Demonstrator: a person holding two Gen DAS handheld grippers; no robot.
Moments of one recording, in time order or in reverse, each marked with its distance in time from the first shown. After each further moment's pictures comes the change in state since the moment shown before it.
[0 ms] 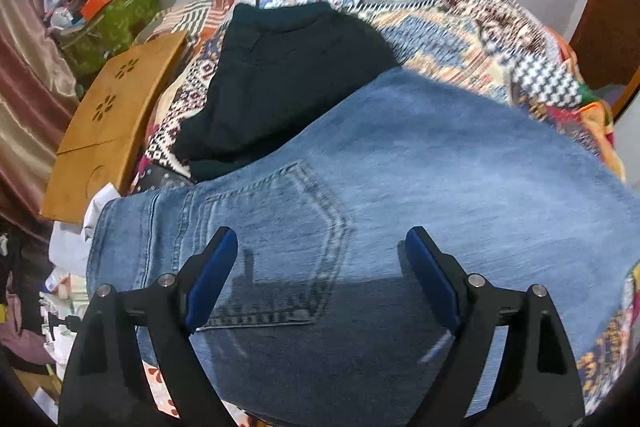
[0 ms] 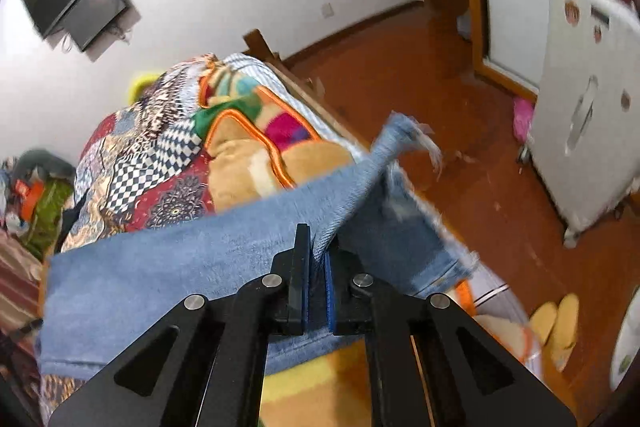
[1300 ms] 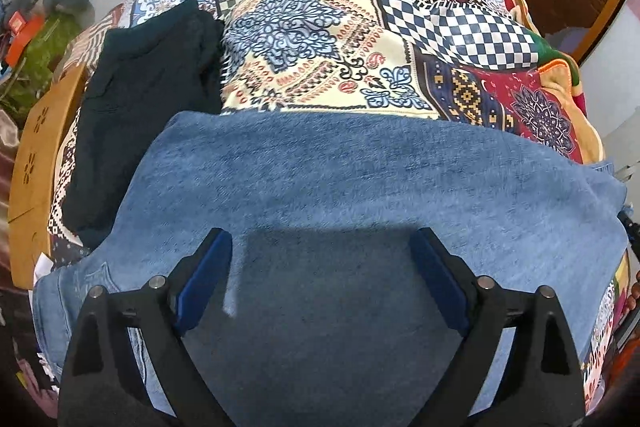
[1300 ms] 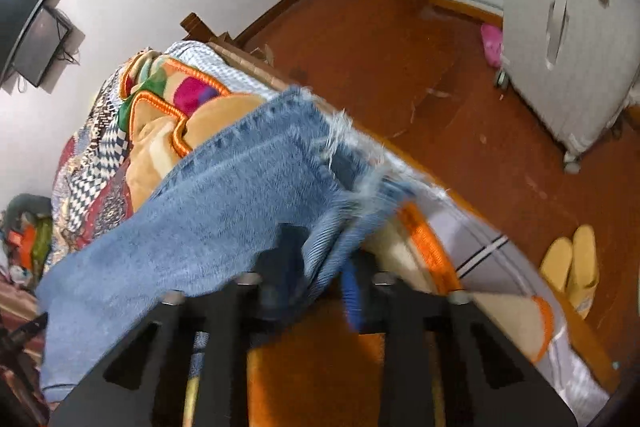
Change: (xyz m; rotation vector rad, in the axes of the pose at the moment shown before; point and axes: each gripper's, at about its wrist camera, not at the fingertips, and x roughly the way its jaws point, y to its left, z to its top) left arm 0.062 -0.122 0.055 0.184 0.137 -0.120; right arm 0.059 -0.062 -0.024 0.224 0.114 -0.036
